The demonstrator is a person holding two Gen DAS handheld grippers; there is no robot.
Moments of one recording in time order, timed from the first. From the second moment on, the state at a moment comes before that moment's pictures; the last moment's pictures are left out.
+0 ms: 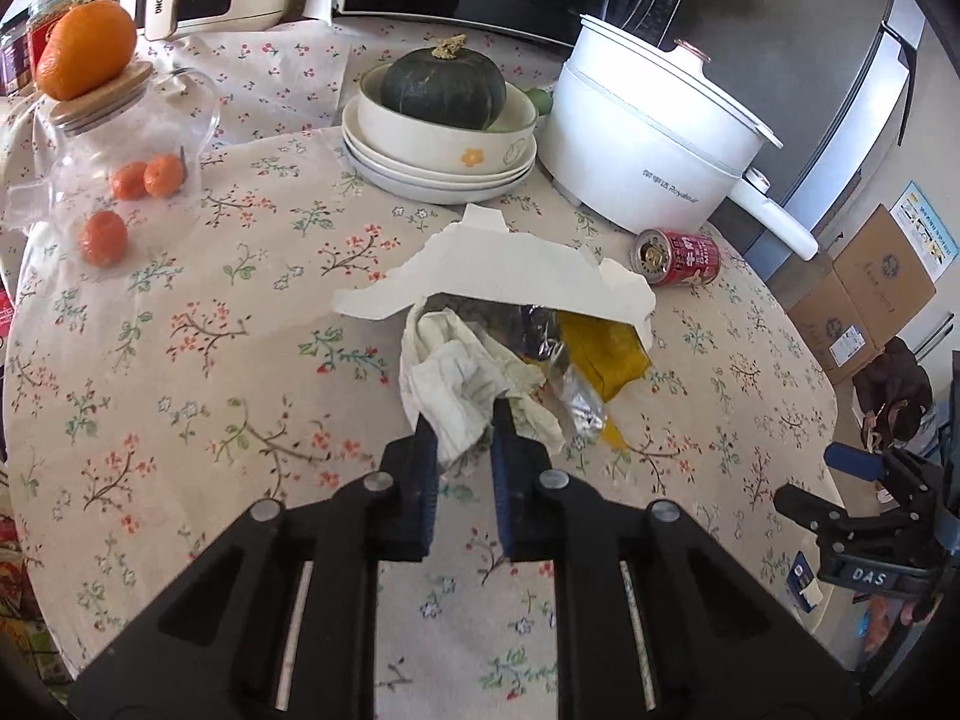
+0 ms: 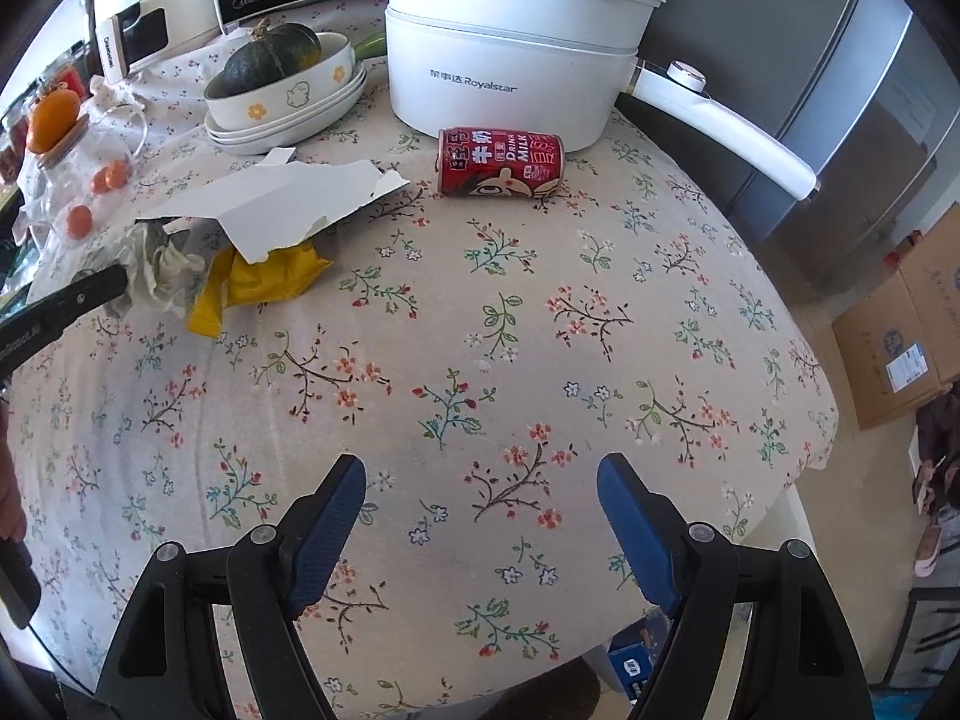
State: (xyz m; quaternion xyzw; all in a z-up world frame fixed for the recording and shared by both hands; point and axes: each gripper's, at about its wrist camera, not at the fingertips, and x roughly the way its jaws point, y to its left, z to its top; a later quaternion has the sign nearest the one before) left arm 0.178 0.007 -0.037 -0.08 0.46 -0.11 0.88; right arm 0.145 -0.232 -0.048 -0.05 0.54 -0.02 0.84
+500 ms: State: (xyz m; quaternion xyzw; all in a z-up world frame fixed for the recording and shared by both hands) left arm 0.126 0.079 0.007 -0.09 0.45 -0.07 0.89; right arm 0.202 -0.139 -0.040 -0.10 0.48 0.05 0.87
